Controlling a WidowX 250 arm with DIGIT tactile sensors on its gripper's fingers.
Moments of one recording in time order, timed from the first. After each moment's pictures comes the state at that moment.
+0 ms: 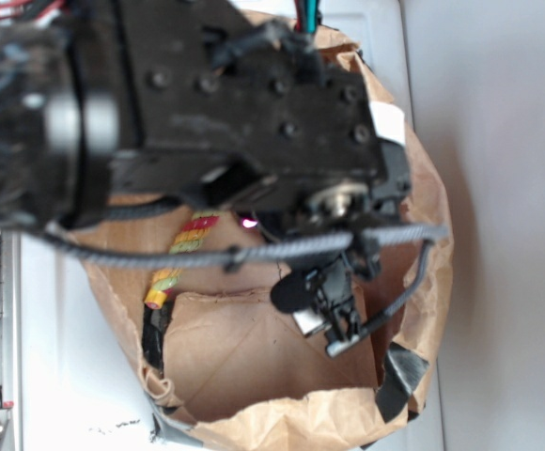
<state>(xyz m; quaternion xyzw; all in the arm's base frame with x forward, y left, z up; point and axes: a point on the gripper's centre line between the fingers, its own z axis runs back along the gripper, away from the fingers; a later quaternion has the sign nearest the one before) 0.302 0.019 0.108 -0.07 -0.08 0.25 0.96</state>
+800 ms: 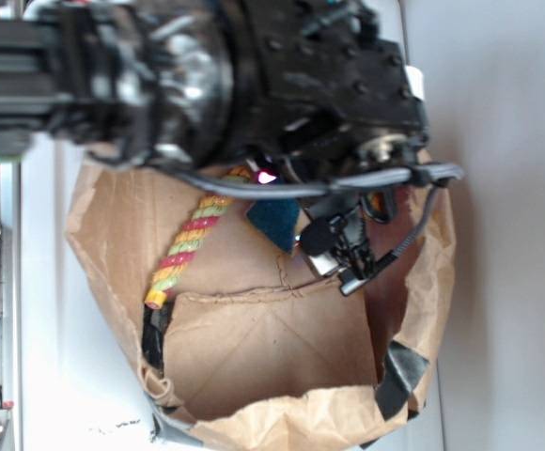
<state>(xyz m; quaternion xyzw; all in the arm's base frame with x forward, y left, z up) 0.315 0.053 0.077 -0.03 -0.06 0.27 0.96</state>
